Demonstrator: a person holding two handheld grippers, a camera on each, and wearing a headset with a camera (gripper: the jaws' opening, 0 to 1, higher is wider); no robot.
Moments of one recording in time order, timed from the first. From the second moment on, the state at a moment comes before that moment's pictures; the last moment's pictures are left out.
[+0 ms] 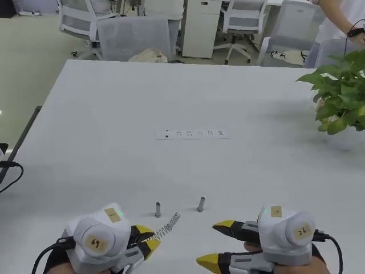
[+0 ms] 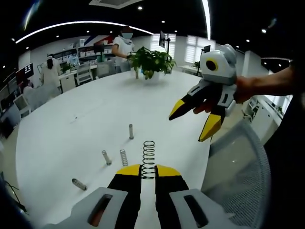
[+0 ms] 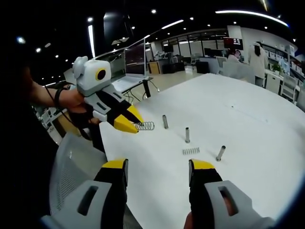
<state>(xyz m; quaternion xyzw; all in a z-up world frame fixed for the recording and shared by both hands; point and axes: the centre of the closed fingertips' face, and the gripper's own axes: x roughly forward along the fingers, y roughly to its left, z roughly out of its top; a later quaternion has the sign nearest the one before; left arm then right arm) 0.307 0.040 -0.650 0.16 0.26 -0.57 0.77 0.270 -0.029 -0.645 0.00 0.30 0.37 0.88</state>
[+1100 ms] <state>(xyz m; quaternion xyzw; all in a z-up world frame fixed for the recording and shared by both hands) 0.250 0.005 -0.646 0.21 0.22 -0.66 0.69 0.249 0.004 -0.645 -0.02 0.29 0.47 0.84</state>
